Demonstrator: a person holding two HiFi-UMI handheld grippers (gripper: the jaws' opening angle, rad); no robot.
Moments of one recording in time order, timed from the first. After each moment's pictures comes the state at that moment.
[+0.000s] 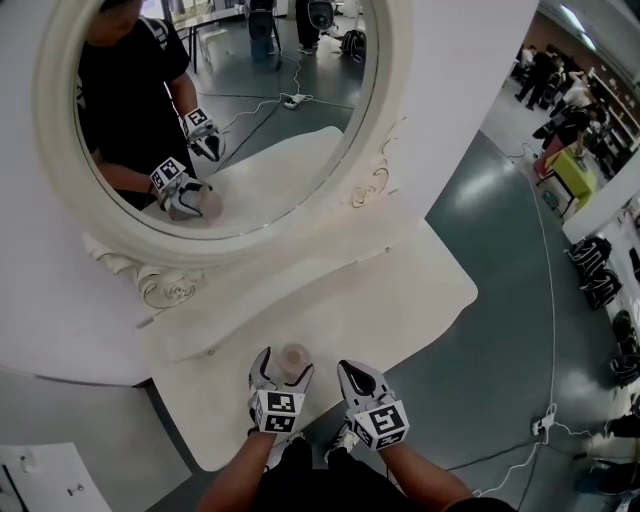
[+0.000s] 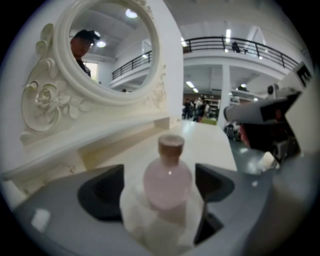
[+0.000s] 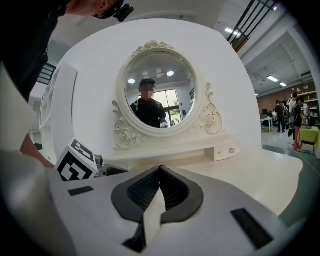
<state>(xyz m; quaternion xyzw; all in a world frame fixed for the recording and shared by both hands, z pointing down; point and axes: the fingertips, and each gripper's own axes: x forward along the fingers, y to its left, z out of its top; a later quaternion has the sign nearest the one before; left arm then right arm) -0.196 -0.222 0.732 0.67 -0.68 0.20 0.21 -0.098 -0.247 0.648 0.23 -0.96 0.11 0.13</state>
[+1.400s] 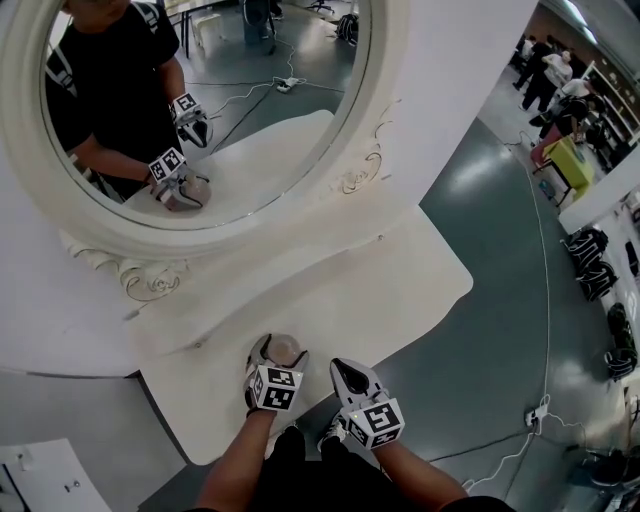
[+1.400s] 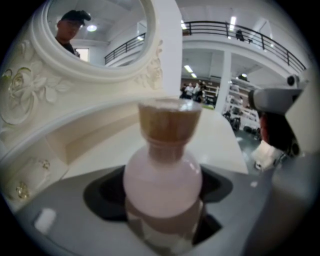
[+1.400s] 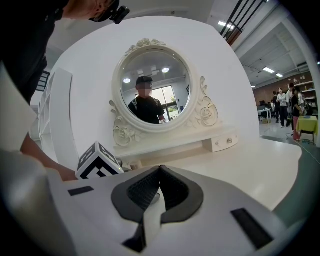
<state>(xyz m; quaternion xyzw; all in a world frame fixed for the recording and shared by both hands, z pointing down) -0.186 -0.247 0.777 0.67 -0.64 0.26 0.27 -0.088 -0.244 0.663 0.23 -0.95 0.15 0.13</state>
